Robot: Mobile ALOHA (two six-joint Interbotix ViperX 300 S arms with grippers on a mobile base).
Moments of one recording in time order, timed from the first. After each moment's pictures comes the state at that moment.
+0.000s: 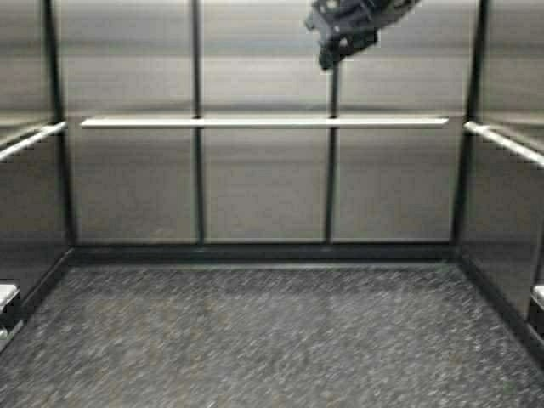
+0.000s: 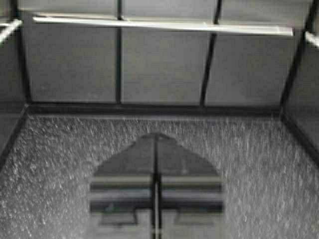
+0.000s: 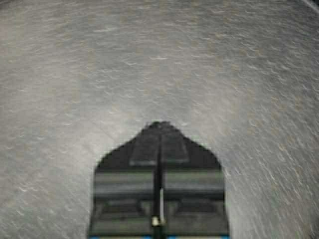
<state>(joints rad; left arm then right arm) -0.04 -0.85 1.23 0.01 -0.30 -0.10 0.53 -0.15 0.68 -0.39 0.14 0.10</state>
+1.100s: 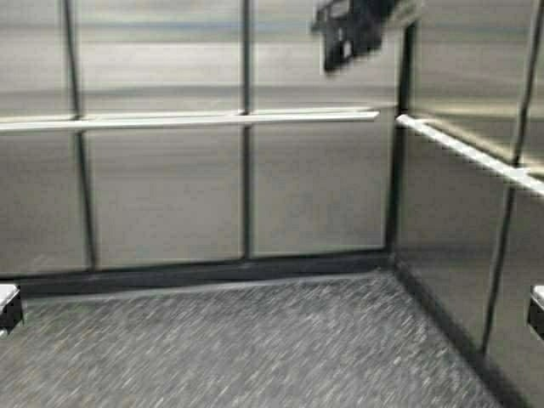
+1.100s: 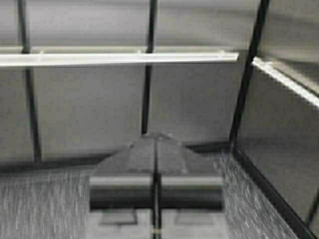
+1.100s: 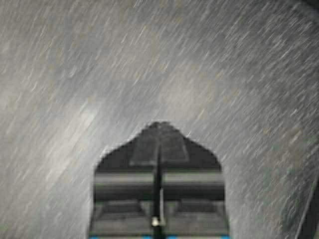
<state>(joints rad) -0.07 -1.01 1.25 0.03 -0.29 -0.10 0.55 -0.20 0.69 -0.39 0.12 0.13</state>
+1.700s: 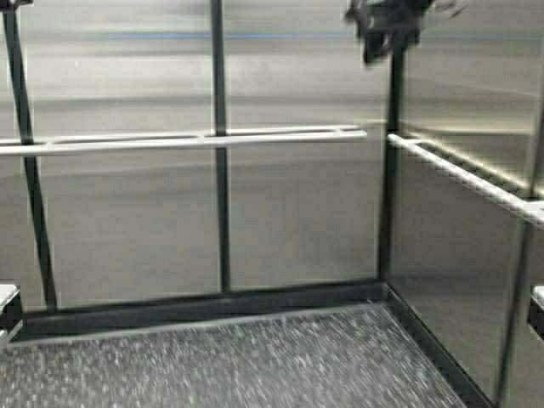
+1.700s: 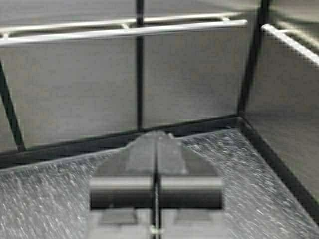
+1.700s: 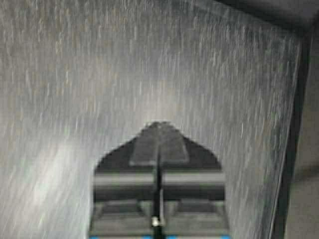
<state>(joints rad) -0.07 -0.84 1.24 0.03 -0.31 -0.07 0.45 -0.27 0.71 -0.39 0.12 0.18</state>
